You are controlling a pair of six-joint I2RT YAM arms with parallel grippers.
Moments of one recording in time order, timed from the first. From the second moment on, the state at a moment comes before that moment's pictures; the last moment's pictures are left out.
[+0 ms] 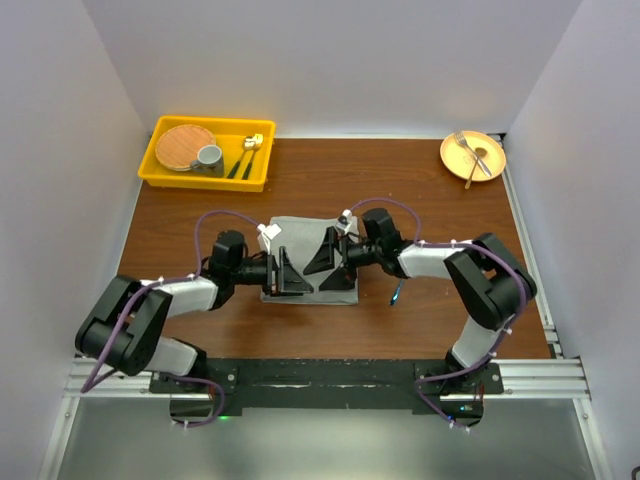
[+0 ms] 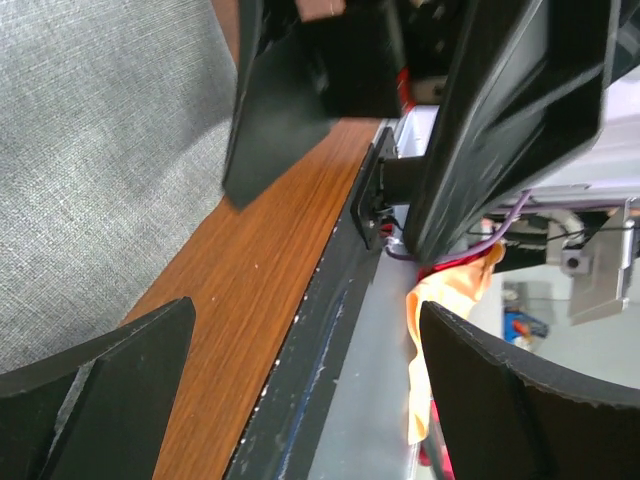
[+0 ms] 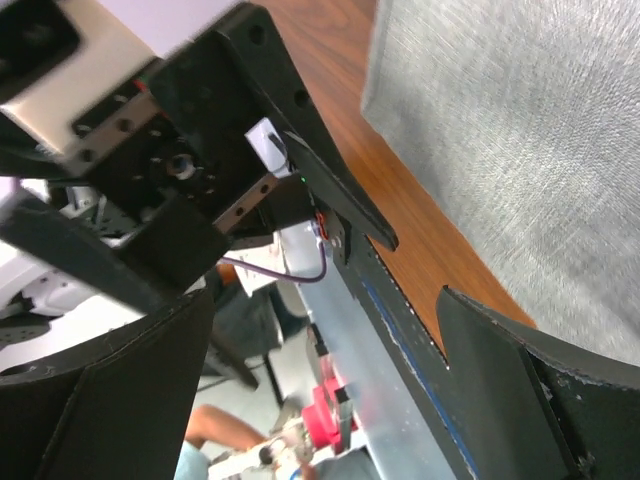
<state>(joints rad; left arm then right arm) -0.39 1.39 0.38 0.50 0.97 -0.80 0.57 1.70 0.78 0.30 -0.89 1.09</state>
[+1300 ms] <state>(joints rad) -0.30 1.55 0.56 0.23 0.96 -0.47 0.34 2.00 1.28 -0.10 -1.09 0.64</state>
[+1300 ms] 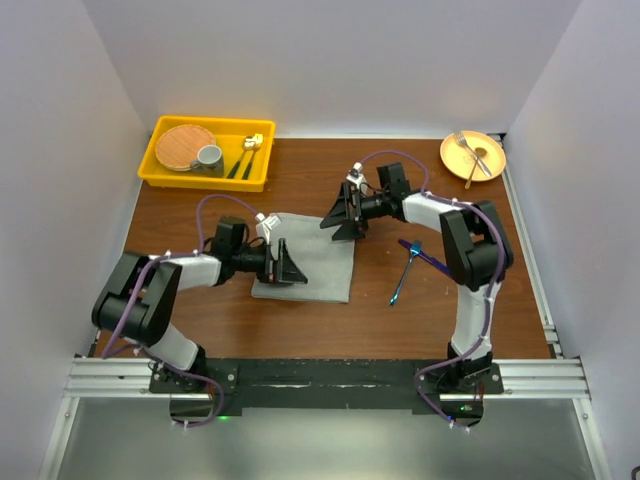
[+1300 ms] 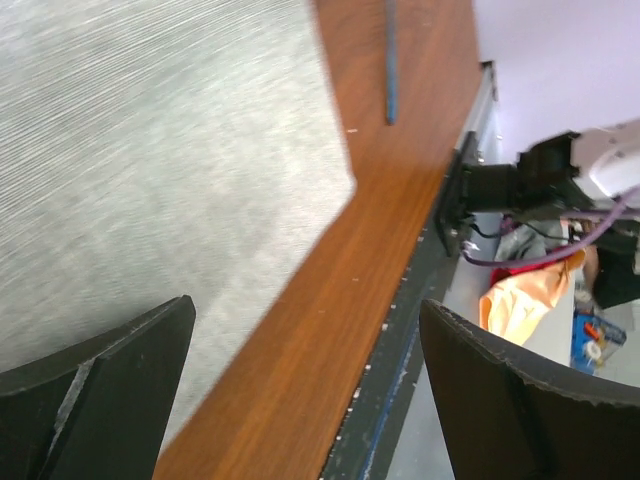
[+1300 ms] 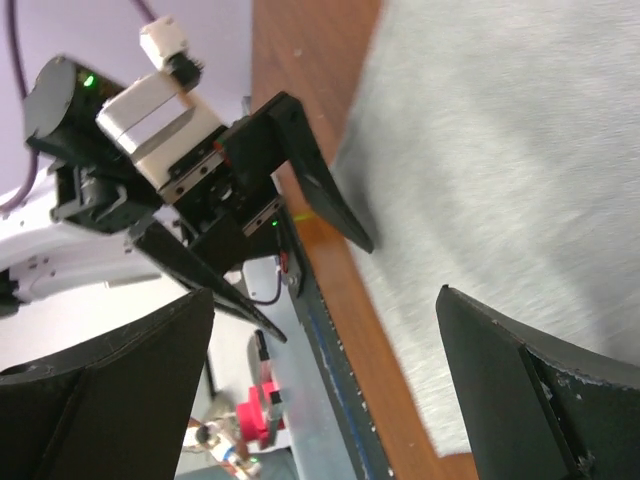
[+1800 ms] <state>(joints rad) -0.26 1.73 0.62 0.24 1.05 -0.48 0.29 2.22 1.36 -0.12 -1.17 0.62</state>
